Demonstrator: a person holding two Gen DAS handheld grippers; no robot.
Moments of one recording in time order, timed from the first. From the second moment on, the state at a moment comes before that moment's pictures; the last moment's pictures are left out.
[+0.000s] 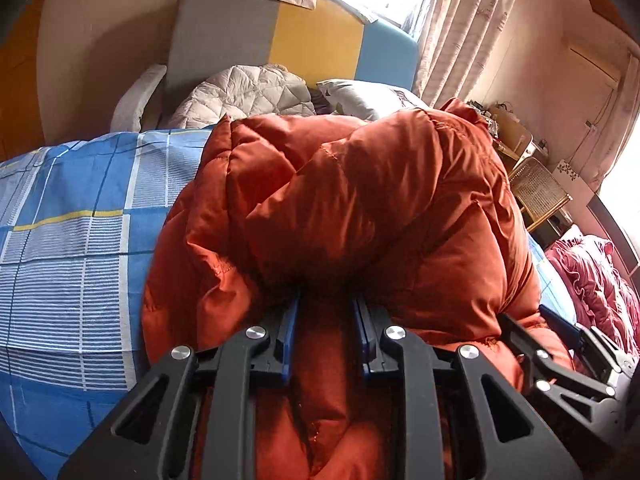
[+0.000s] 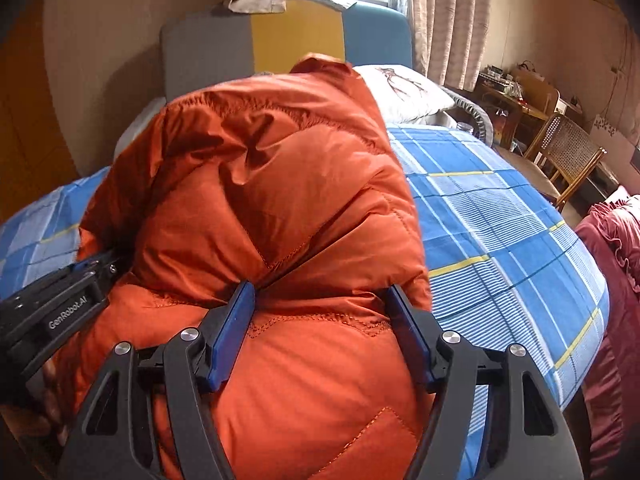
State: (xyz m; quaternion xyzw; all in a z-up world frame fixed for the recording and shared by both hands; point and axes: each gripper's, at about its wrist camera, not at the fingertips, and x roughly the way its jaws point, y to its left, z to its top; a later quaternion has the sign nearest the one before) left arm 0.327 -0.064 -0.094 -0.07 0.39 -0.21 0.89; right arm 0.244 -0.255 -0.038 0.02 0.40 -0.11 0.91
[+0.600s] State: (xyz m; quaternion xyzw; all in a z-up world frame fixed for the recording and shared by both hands) left arm 0.311 -0.063 -0.059 -0.09 0.37 -0.19 0.90; right arm 0.246 -0.246 -0.047 -0.01 0.40 -0.11 0.91
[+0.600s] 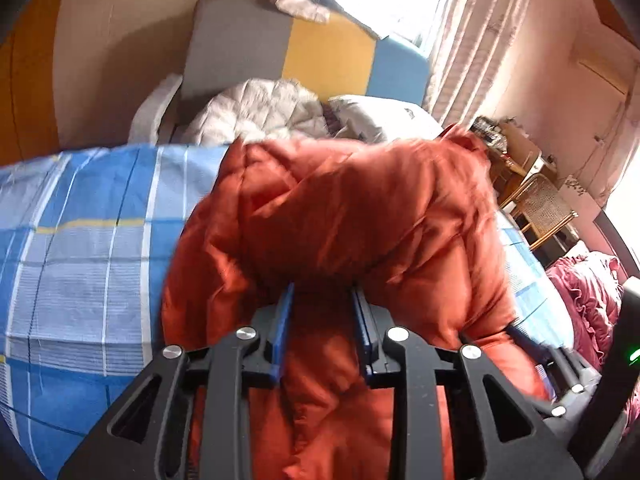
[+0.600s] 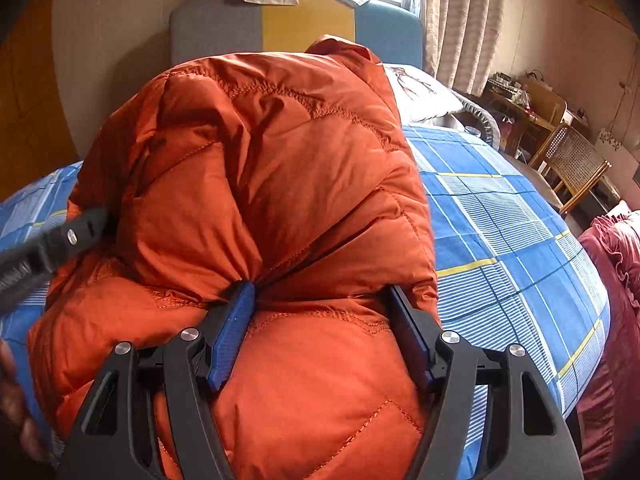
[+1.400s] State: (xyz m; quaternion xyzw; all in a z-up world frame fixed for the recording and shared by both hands) left arm 0.311 -0.075 -0.064 -0.04 0.37 -0.17 0.91; right arm 0.240 -0.251 -0.033 0.00 0.40 -0.10 0.91
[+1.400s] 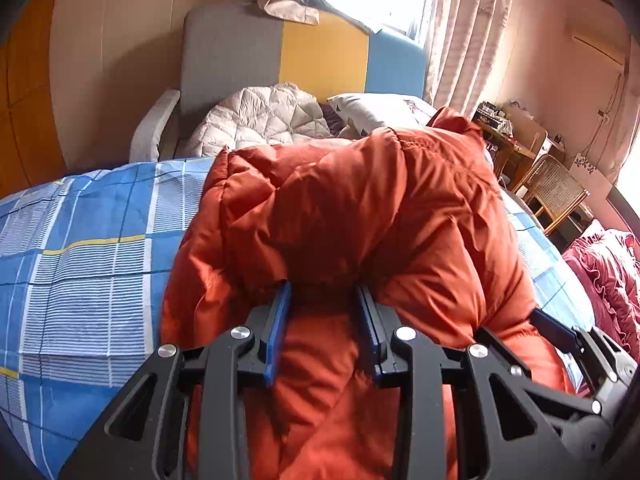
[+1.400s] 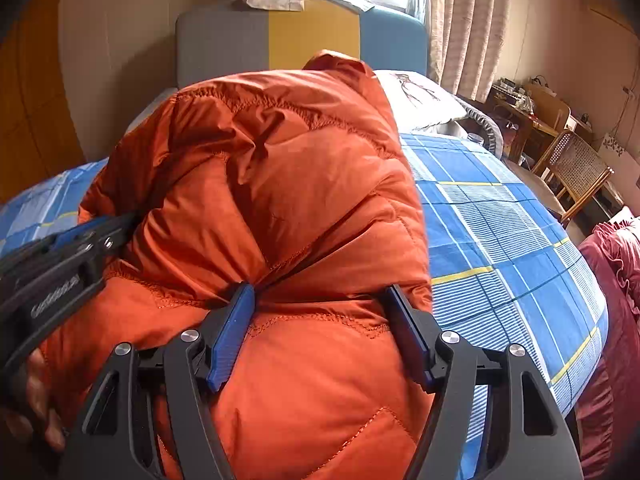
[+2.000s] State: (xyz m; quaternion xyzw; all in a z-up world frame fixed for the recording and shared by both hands) left arm 0.258 -0.052 -0.041 -0.04 0.32 -0.17 0.93; right arm 0.212 -0.261 -0.009 0.03 0.38 -0.10 0.92
